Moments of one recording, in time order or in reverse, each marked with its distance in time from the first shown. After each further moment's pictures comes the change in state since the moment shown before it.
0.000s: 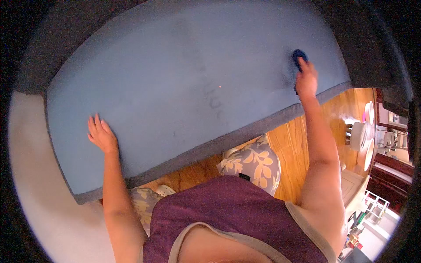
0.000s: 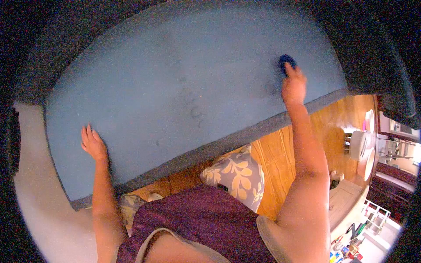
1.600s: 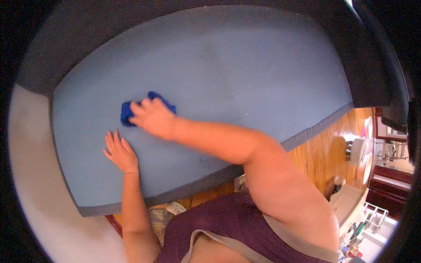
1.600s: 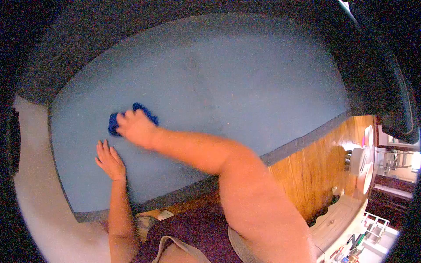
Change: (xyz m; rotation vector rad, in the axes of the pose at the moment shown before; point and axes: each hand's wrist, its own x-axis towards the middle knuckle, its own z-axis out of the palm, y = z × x) left_hand -0.004 0.000 -0.005 -0.043 -0.138 -0.049; right_hand -0.026 -0.482 0.023 0.500 -0.036 -1.025
